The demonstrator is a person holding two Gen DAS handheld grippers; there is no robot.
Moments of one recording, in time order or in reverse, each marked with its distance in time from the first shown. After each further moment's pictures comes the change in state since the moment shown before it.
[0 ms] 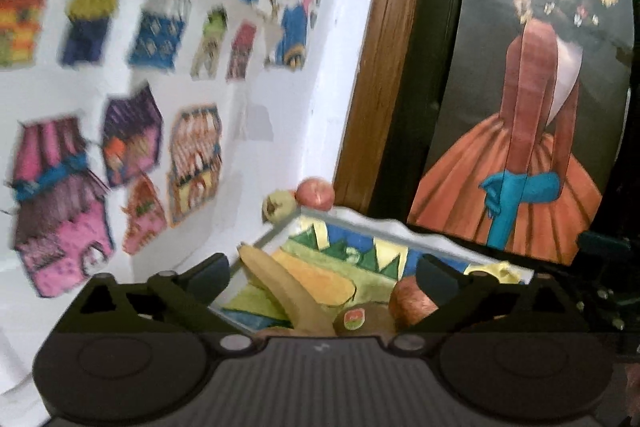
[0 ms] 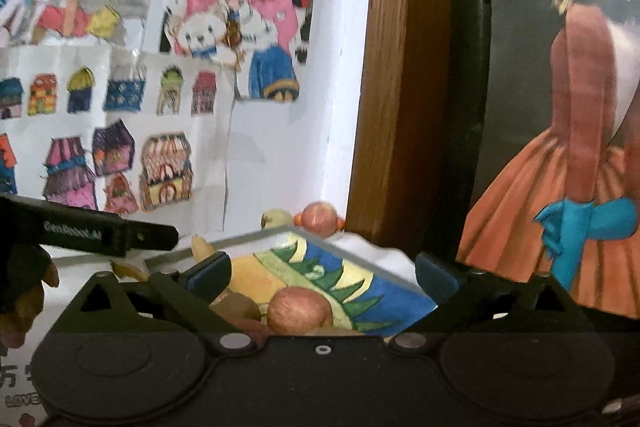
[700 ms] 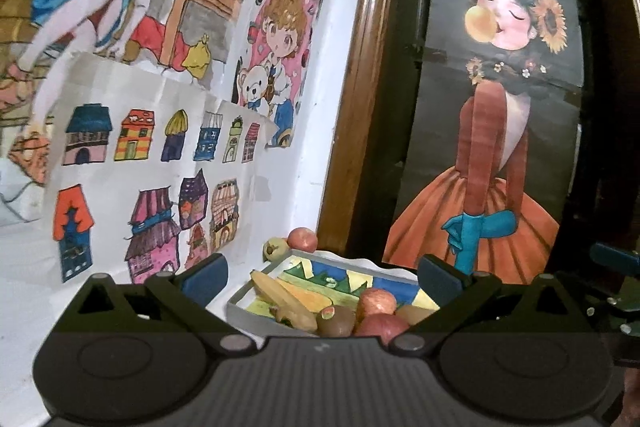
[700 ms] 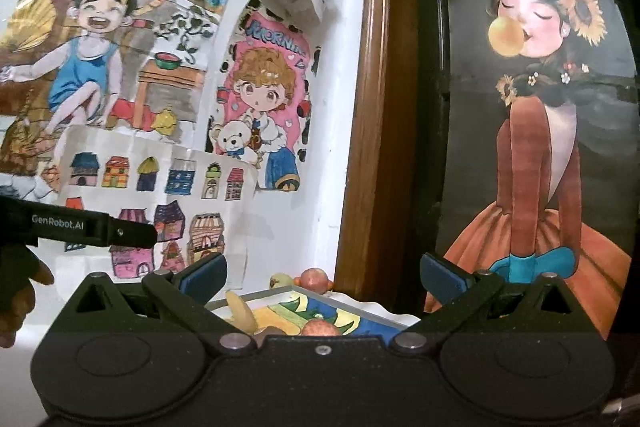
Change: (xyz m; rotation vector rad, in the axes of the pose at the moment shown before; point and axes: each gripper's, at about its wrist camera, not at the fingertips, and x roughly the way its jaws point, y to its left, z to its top) left arm -0.156 -0.010 -0.013 0.035 -0.160 -0.035; right arm -0.164 0.054 -0.001 -0.013 -0.200 -0.081
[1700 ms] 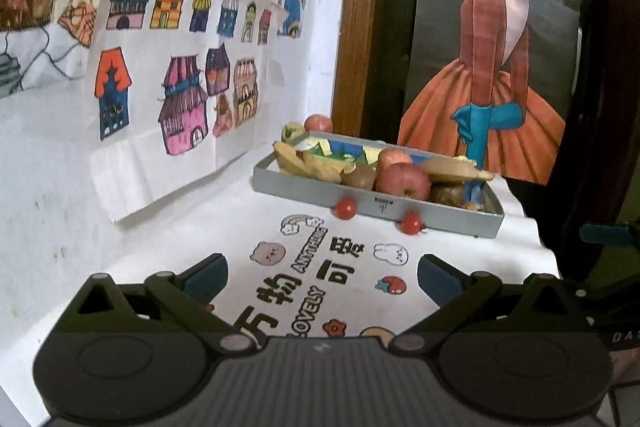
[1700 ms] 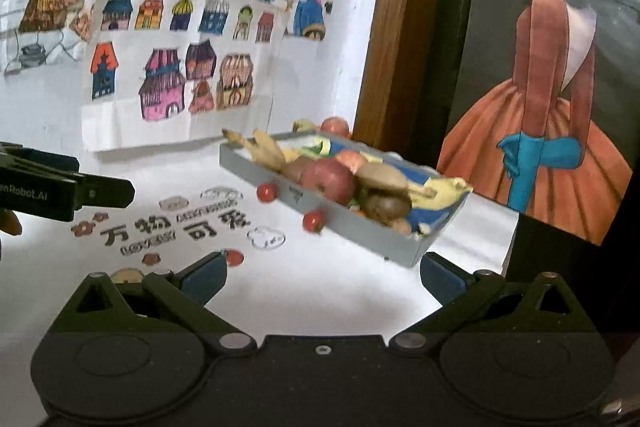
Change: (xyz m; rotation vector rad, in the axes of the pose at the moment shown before) left arm -0.035 0.015 -0.081 0.074 0.269 0.036; right arm -0.013 0.049 -0.073 -0.031 0.418 0.007
